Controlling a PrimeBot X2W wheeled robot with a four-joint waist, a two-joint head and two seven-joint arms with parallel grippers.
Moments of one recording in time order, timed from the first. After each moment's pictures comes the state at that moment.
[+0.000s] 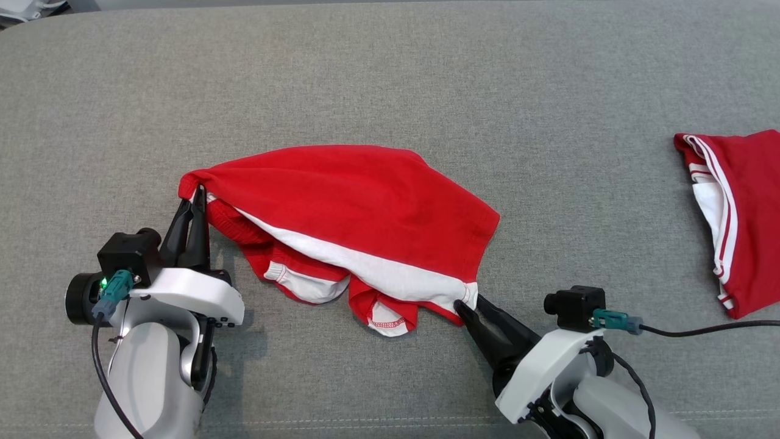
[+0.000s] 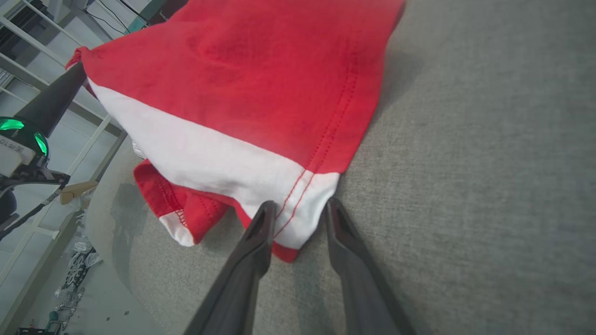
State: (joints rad) left arm -0.42 0.03 0.07 0.51 -0.08 -0.08 -0.26; right arm -0.51 -0.23 0.96 0.56 1.05 0.13 -0.26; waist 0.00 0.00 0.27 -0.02
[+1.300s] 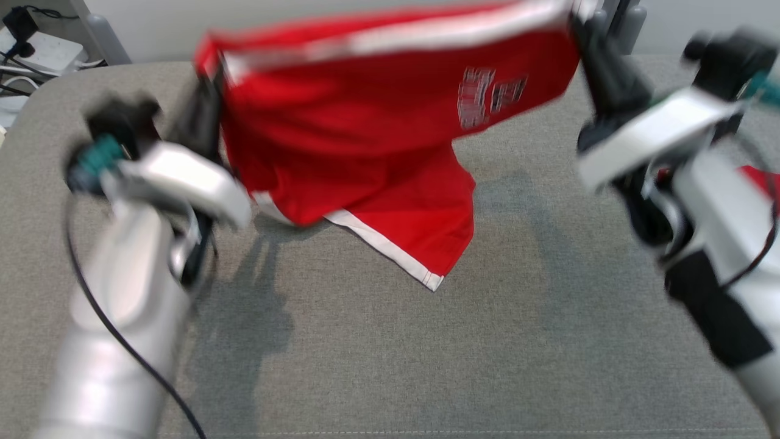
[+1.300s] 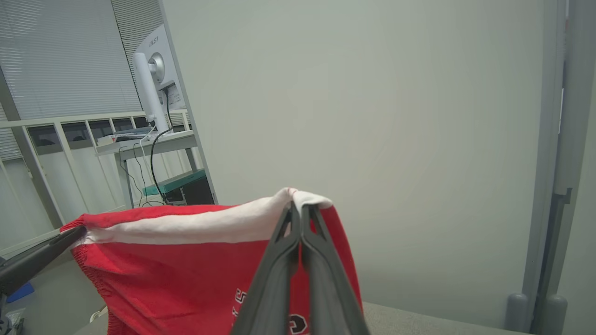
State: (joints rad) left arm -0.81 0.16 -0.22 0.67 -0.32 -0.13 -0.26; right arm -0.96 -0.30 0.63 0.56 0.84 0.13 -0.26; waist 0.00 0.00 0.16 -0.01
